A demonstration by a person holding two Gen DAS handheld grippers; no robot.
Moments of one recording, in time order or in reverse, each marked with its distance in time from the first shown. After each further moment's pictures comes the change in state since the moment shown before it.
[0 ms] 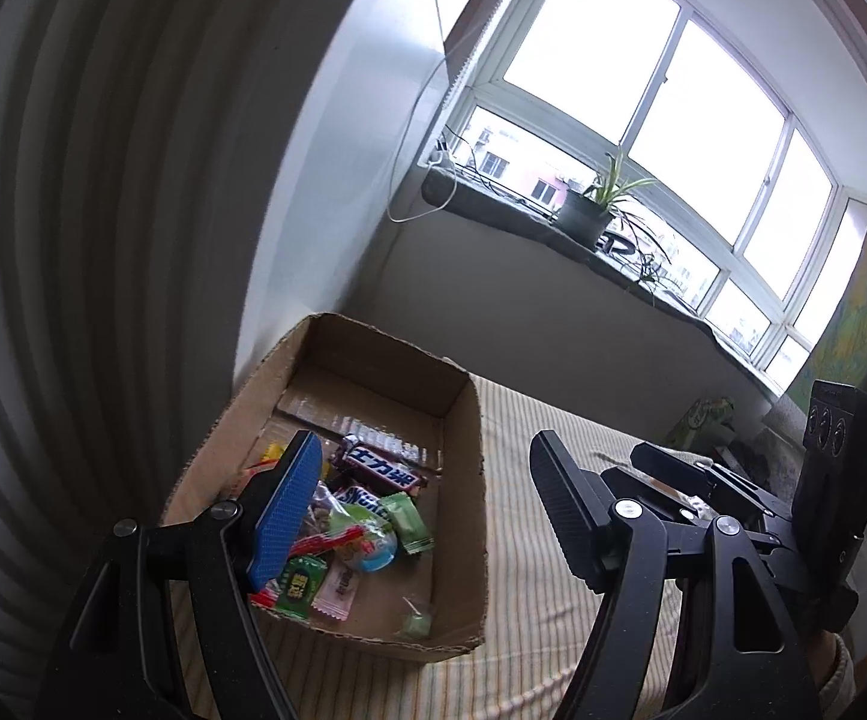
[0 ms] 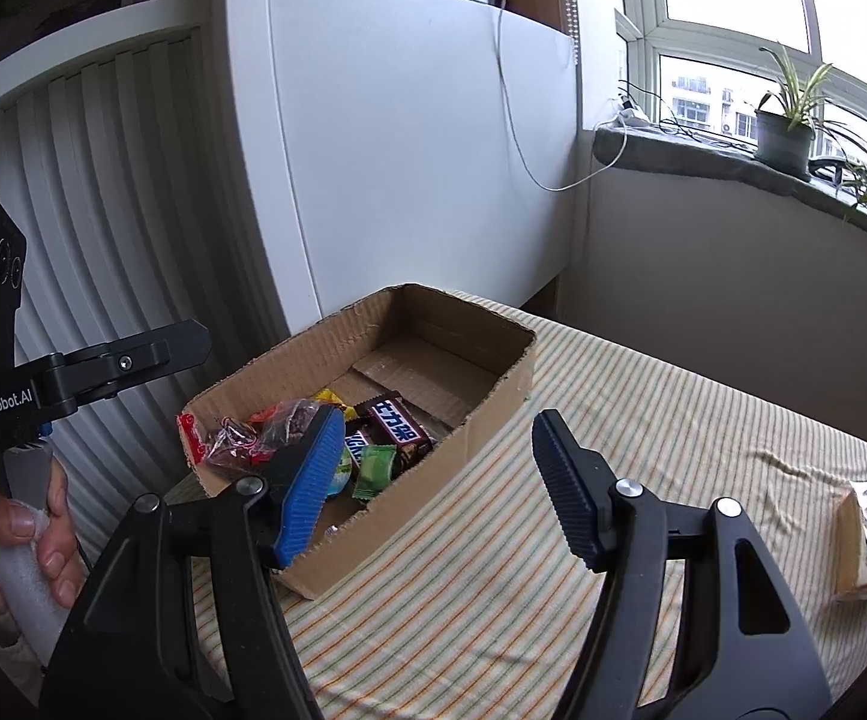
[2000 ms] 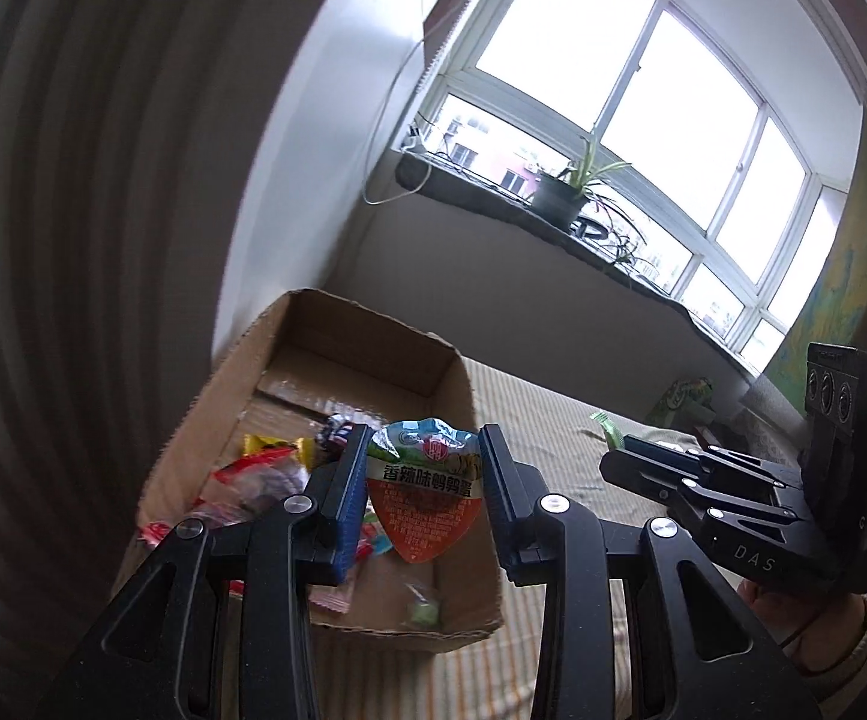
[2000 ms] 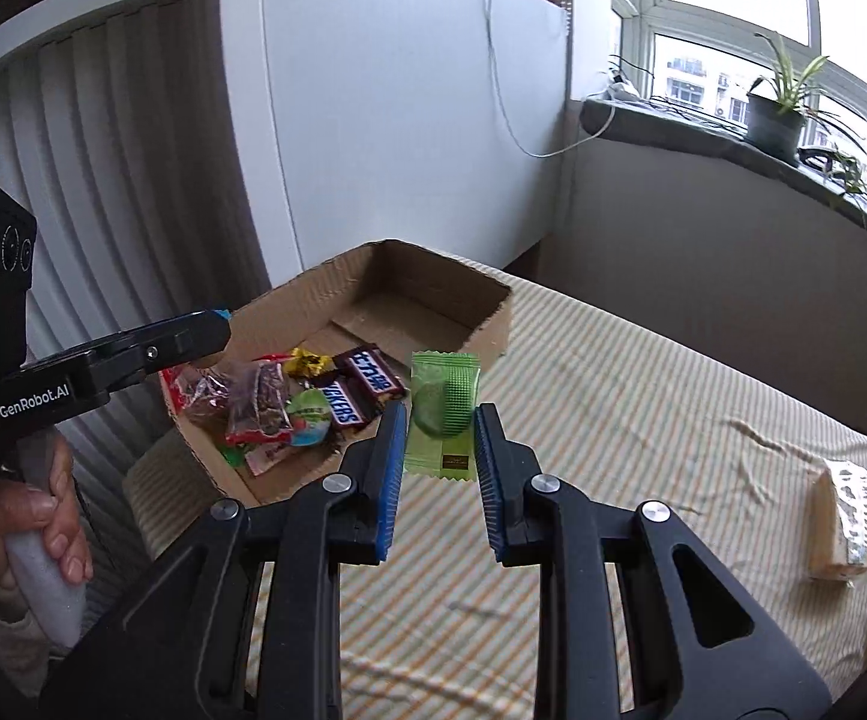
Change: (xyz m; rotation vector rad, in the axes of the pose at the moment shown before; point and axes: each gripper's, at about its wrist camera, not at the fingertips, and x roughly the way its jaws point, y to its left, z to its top) left arm 0.007 0.026 -0.008 0.003 0.011 -0.061; right arm 0.003 0.009 -0.005 -0.053 0.095 -0.021
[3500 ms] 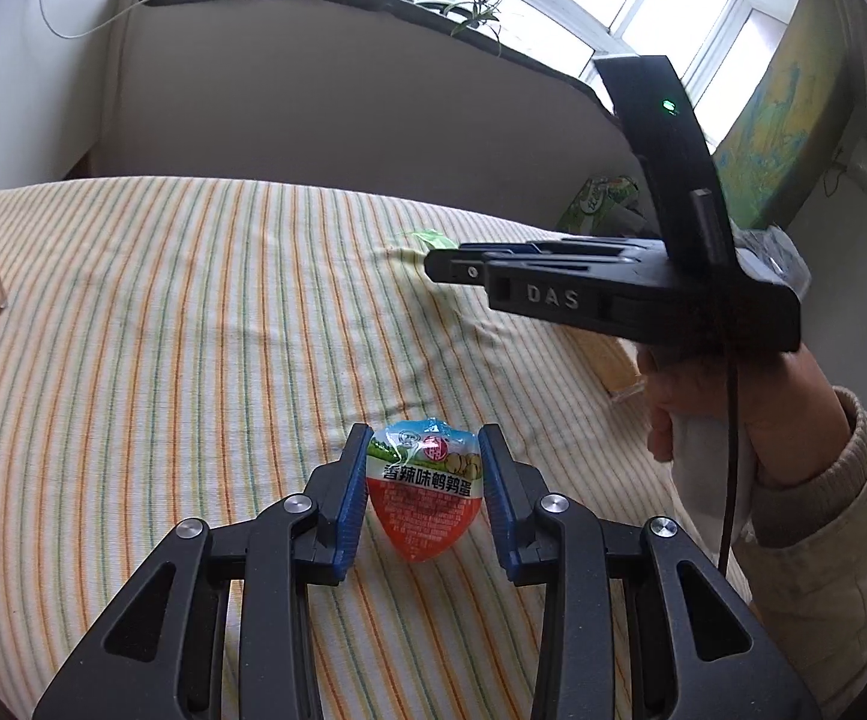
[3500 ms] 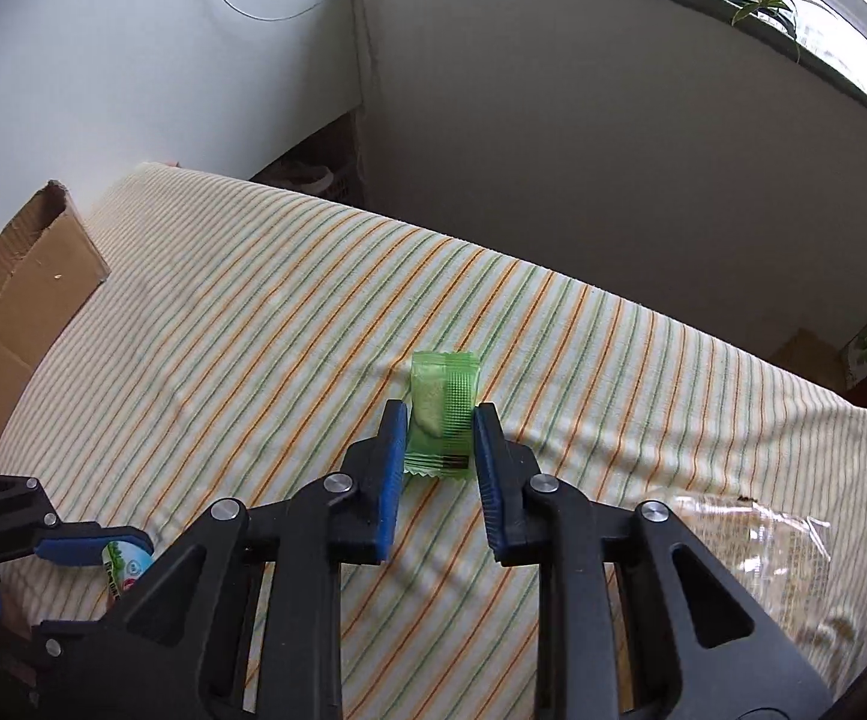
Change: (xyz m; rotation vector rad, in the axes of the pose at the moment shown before) left arm 0.206 -0.176 -0.073 0.228 0.429 -0.226; right arm 0.081 -0.274 -0.043 0.162 0.257 -0.161
